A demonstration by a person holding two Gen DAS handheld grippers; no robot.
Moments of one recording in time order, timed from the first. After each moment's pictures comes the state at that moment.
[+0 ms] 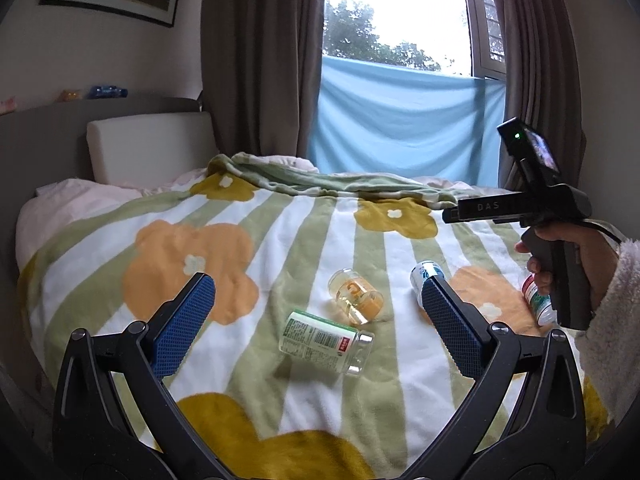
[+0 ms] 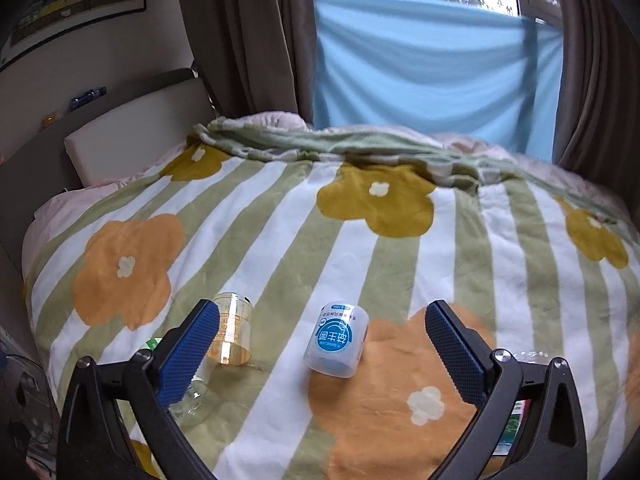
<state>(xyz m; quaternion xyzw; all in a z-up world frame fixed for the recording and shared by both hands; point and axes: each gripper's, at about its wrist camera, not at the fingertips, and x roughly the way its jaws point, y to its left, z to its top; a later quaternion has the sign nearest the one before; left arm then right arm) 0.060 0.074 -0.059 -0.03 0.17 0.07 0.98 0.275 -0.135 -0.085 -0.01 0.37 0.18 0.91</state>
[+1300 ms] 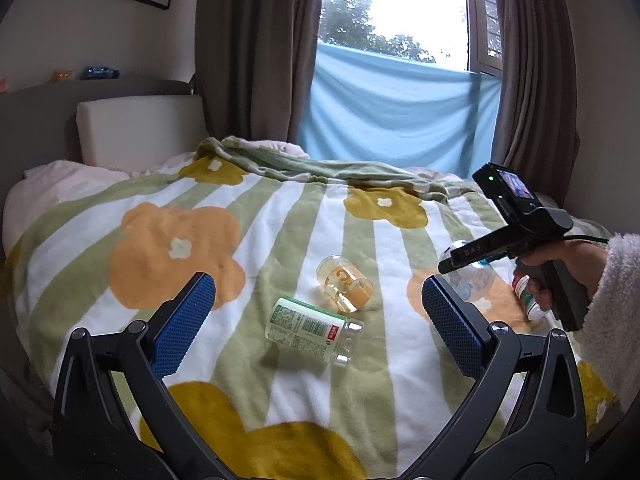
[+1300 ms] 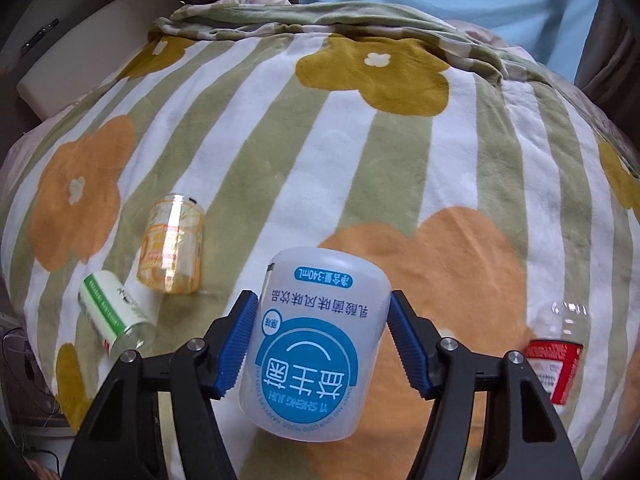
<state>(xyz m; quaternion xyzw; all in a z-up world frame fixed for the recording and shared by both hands) 0.065 0.079 -0.069 -0.05 0.19 0.04 0.98 0.282 -0.136 -0.142 -0.06 0.53 0.17 0.83</state>
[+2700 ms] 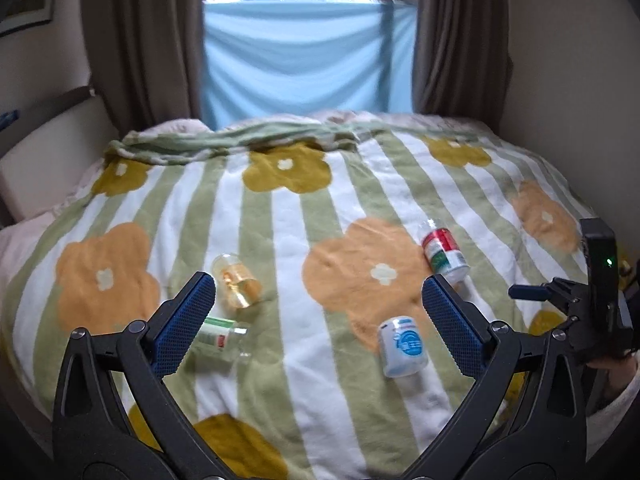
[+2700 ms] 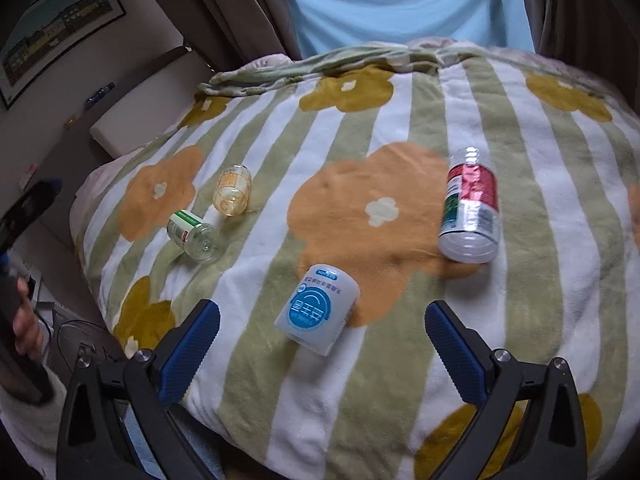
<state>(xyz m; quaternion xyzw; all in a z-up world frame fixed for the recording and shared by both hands) 0.132 -0.050 0.013 0.04 0.34 -0.10 0.93 0.090 -0.290 -0.105 0.04 0.42 0.20 0.88</state>
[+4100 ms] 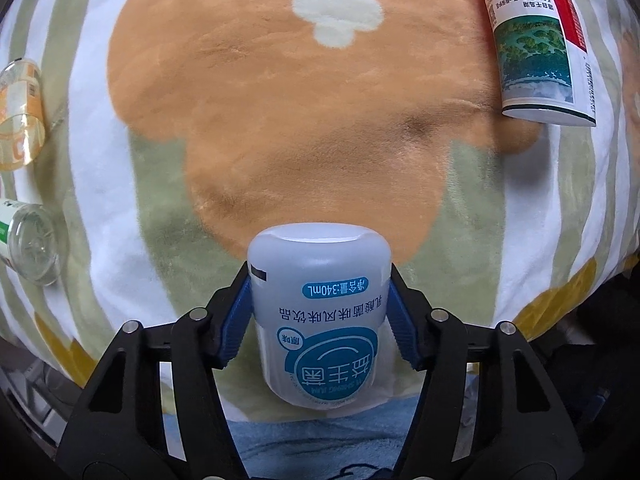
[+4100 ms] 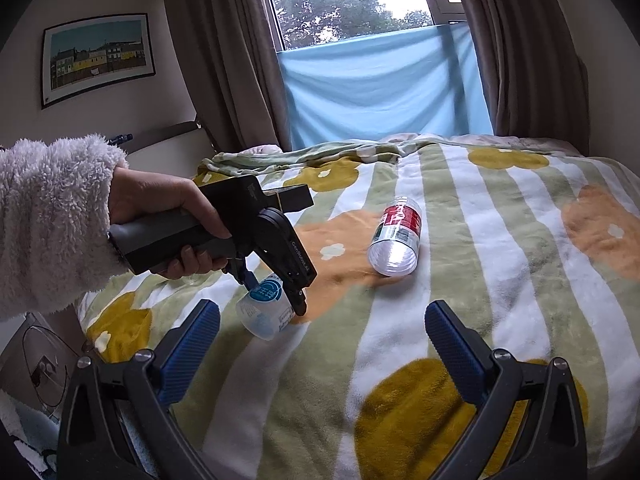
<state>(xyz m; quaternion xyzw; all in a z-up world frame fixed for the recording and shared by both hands) 0.241 -0.198 -0.255 0.03 0.77 -0.06 0.63 -0.008 -0.351 -0.141 0.07 0.25 0.19 0.95</state>
